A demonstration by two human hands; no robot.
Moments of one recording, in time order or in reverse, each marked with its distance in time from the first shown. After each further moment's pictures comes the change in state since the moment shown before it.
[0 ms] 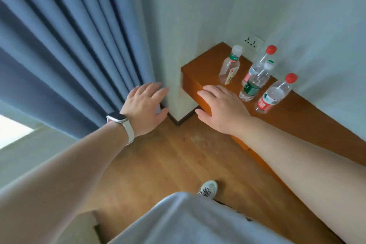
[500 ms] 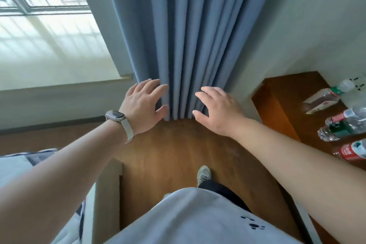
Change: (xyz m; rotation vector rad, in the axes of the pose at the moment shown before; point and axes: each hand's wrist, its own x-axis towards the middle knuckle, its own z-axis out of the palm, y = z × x) left_hand -0.214 -0.130 -0.018 -0.032 0.175 -0.482; right_hand 0.051 -0.220 0.041 0.016 -0.018 -0.468
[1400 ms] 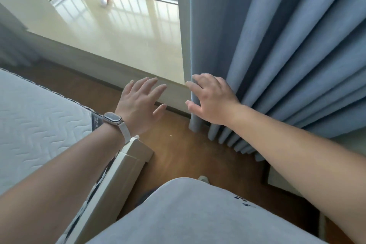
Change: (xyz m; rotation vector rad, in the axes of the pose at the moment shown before) left_hand 0.060 -0.093 -0.028 0.260 -0.005 -0.630; right_hand 0.277 -0.041 0.007 -0.007 -0.074 -0.718
